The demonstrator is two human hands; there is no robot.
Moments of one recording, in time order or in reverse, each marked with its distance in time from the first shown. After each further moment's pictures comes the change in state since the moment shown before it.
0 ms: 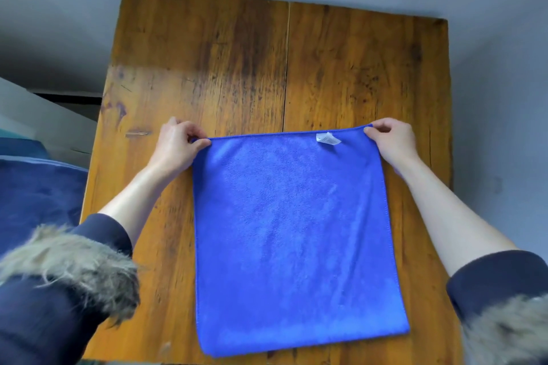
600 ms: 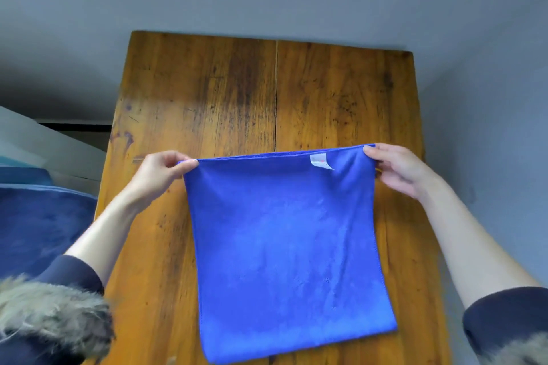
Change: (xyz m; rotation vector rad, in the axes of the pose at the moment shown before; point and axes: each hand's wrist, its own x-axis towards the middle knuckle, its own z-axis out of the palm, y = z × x) left_hand -0.028 -0.006 -0.047 -0.433 -0.194 -0.093; right_hand -0.039 -0.026 -0.061 0.574 -0.469 0.234
